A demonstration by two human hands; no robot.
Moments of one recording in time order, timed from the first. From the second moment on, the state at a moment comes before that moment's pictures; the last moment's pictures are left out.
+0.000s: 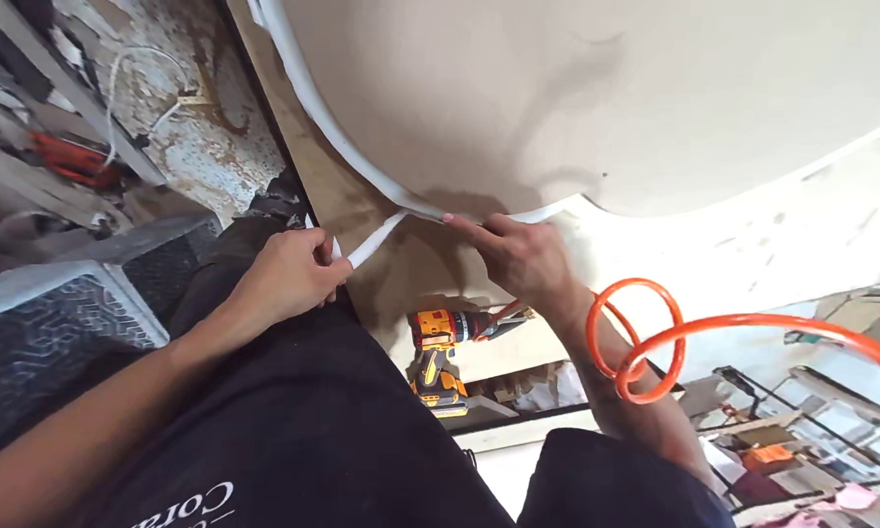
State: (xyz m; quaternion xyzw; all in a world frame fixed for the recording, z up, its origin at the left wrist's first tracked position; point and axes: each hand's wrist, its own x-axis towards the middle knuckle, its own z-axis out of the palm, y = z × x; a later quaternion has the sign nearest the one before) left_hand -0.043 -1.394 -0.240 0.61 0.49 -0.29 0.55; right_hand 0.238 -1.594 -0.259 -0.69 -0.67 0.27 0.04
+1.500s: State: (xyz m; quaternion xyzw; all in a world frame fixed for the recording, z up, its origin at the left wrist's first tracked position) left_hand -0.061 -1.134 -0.275 0.81 0.40 -0.04 0.43; right_hand 0.056 -1.388 -0.218 -0.90 -0.30 0.15 0.28
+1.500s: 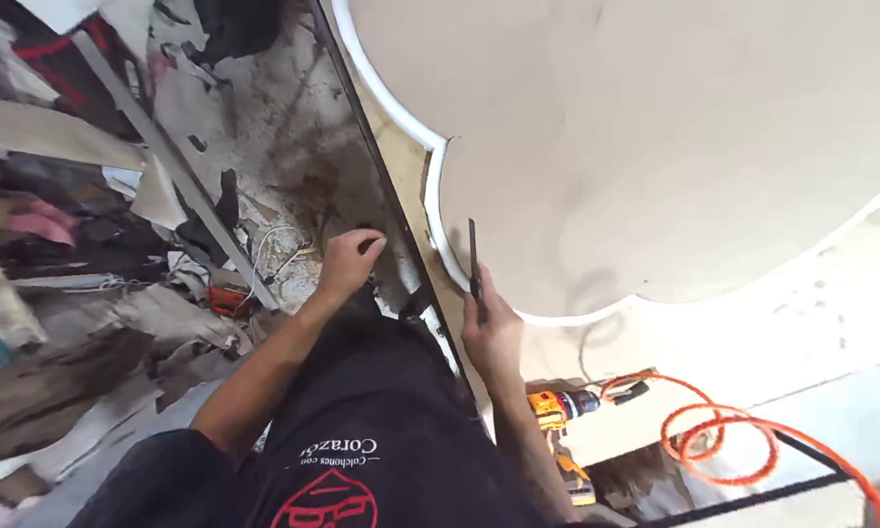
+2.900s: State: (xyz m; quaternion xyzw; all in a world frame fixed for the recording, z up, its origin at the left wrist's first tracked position) left_hand 0.061 -1.036 -0.261 0.67 0.31 -0.18 0.65; right_hand 0.046 -1.219 -0.276 -0.96 -0.16 0.09 0.21
